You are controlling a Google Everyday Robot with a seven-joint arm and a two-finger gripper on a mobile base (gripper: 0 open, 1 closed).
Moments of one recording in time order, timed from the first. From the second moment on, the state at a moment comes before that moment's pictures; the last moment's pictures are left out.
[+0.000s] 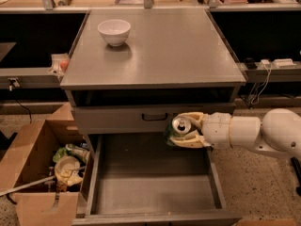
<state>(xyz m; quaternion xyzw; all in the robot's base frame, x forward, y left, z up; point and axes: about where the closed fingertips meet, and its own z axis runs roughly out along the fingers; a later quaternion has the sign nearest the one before) 0.514 -0.110 0.743 -0.53 0.64 0.22 0.51</state>
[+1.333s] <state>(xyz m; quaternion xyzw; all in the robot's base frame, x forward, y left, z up) 0.578 -0.097 0.872 -0.52 0.65 0.18 0.53</state>
